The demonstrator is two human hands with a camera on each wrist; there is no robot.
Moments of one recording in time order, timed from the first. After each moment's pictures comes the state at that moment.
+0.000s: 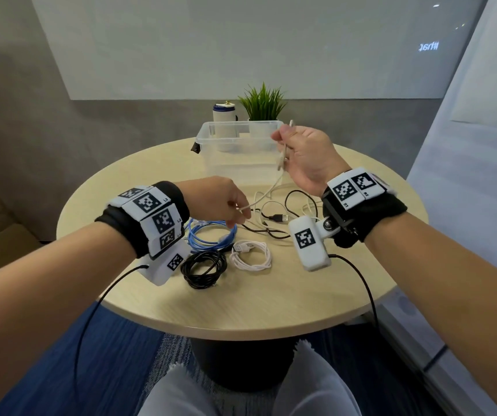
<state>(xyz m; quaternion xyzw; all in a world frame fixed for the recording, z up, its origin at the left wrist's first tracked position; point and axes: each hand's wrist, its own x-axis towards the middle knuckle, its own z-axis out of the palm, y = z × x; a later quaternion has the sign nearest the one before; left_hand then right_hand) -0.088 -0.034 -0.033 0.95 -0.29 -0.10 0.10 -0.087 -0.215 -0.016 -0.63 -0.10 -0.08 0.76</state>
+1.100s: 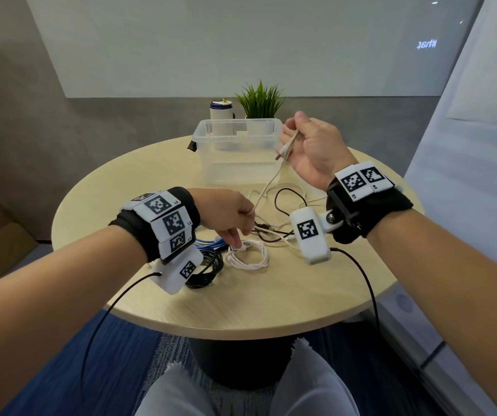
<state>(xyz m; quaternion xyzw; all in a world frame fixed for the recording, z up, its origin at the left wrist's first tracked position) -0.097 -0.057 -0.047 0.92 -0.22 -0.22 0.23 -0.078 -0.229 -0.010 -0.53 -0.09 -0.07 0.84</state>
